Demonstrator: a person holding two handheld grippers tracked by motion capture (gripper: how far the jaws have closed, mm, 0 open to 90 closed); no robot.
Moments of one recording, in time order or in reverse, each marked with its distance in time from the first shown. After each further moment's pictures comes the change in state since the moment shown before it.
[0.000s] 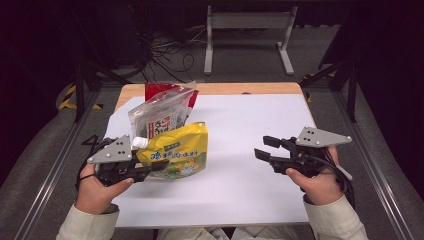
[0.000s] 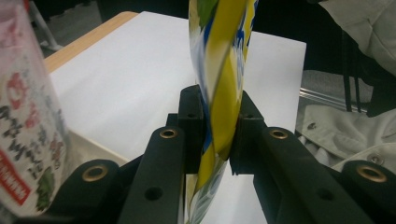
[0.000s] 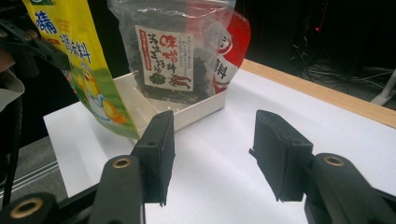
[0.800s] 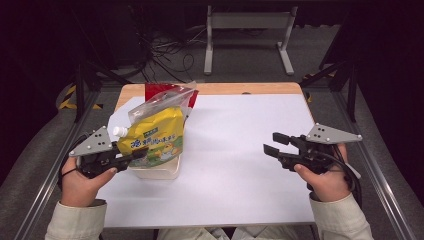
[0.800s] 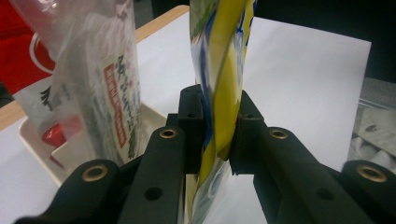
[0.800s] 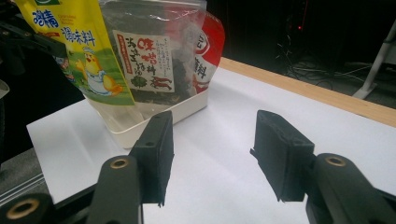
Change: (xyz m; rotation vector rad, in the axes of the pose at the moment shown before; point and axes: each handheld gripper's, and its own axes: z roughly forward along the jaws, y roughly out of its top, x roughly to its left) left arm 0.028 -0.018 -0.026 0.015 0.174 -0.048; right arm -0.016 -0.004 -0.011 -0.011 -0.050 0.038
